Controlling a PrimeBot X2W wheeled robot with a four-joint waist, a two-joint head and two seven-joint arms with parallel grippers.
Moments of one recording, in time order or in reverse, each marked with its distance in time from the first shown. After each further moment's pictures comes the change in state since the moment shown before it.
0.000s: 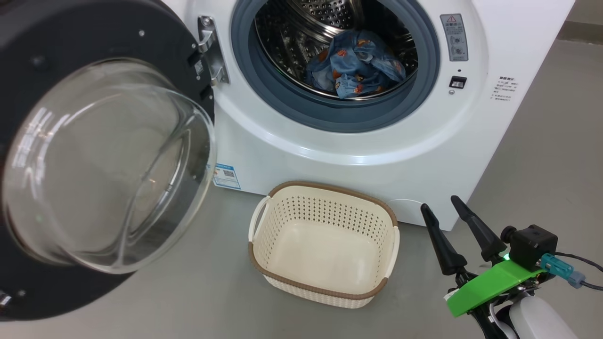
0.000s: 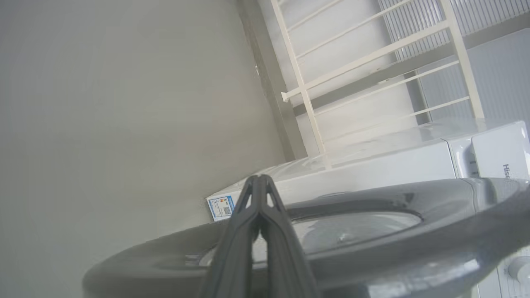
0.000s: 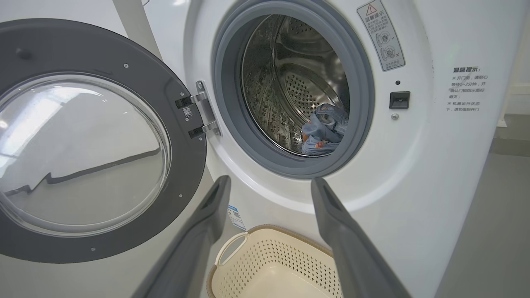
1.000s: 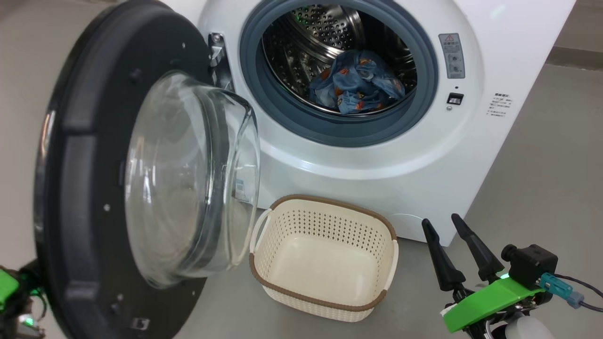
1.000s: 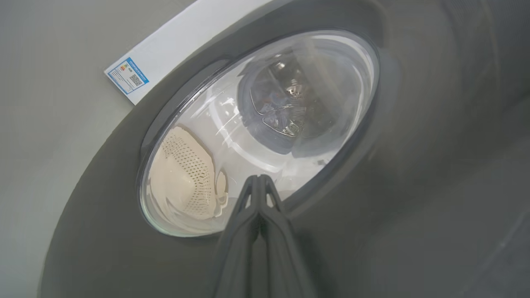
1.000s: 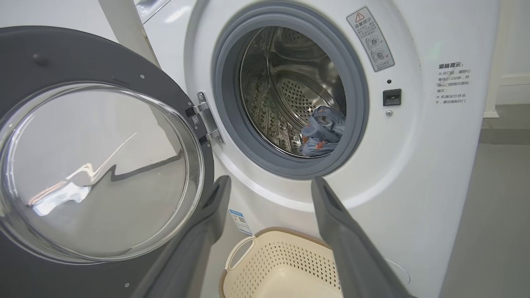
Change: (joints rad) left arm 0.273 -0.178 -0.171 -0.652 -0.095 0.140 0.299; right arm 0.074 0.068 -0.059 -0.014 0.001 0.000 0.000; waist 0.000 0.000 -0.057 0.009
